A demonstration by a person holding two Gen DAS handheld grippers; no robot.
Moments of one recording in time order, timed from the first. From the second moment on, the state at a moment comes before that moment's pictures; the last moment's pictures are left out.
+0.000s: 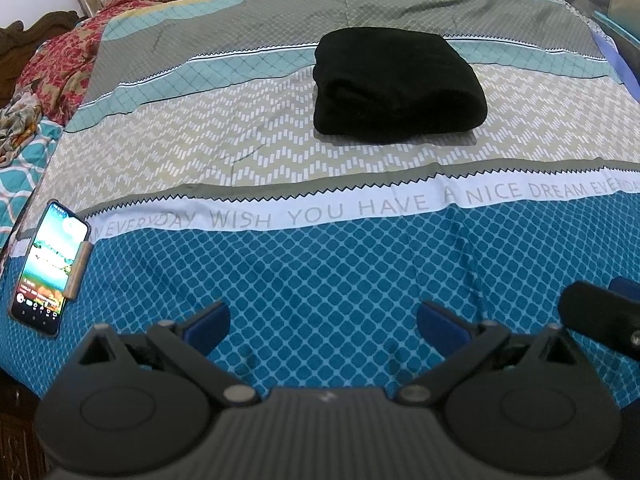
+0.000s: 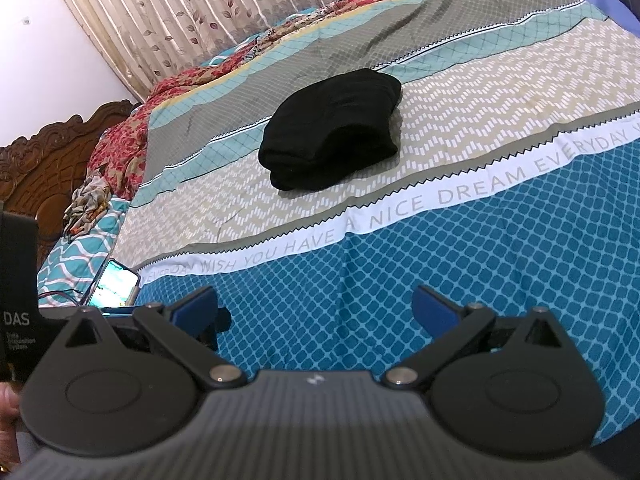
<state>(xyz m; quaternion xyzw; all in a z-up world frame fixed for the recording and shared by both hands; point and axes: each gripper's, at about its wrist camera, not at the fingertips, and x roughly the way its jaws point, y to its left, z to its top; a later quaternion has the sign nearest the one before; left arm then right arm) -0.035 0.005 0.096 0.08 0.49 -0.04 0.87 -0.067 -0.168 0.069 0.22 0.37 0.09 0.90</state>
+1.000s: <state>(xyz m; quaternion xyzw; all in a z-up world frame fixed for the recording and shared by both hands) -0.033 0.008 0.088 0.09 0.50 -0.03 0.86 -0.068 -0.167 0.065 0.23 0.37 0.08 0.89</state>
